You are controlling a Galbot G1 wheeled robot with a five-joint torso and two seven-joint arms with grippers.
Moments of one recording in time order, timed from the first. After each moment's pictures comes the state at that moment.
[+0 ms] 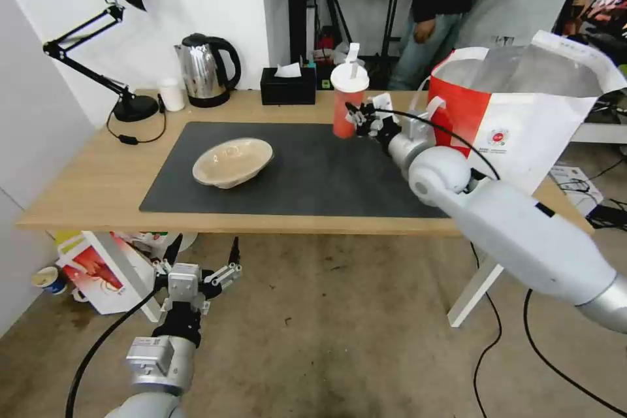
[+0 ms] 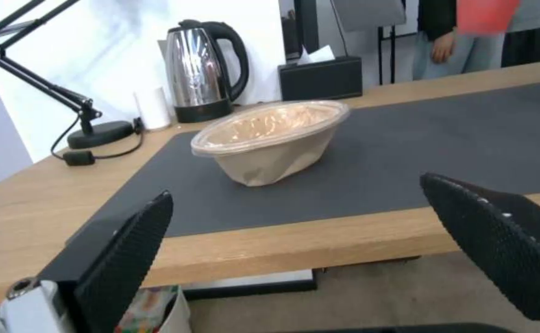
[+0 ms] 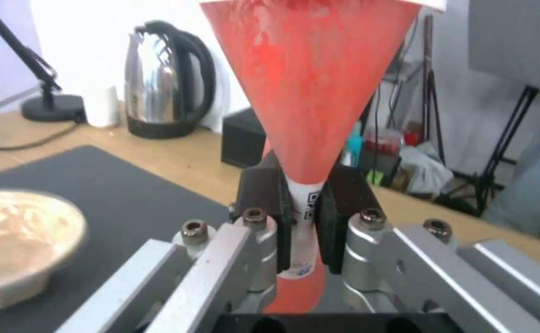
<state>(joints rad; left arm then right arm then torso) 1.80 -1.50 -0.55 -2.30 0.00 0.00 0.00 -0.26 0.82 -0.35 1.70 0.92 -0.21 0.21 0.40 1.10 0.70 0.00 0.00</state>
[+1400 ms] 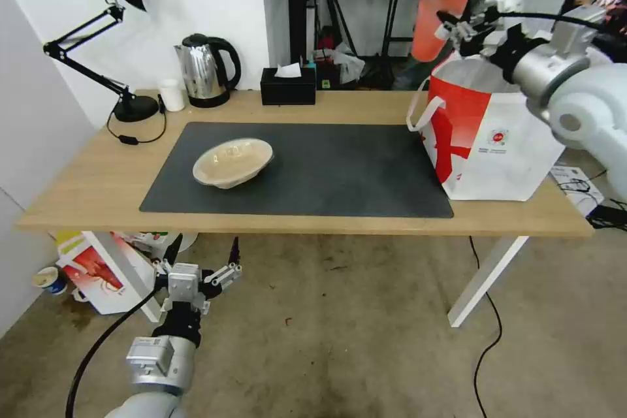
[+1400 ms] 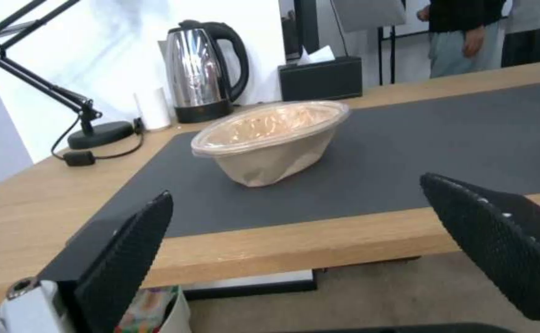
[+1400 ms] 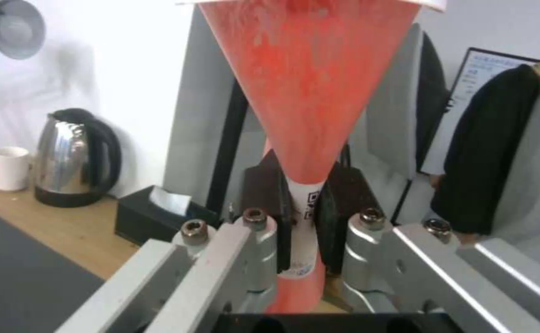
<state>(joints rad) 1.80 -1.50 -0.55 -2.30 0.00 0.00 0.00 -0.19 0.48 -0.10 1.80 1.02 -0.25 0.07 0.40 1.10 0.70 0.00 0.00</state>
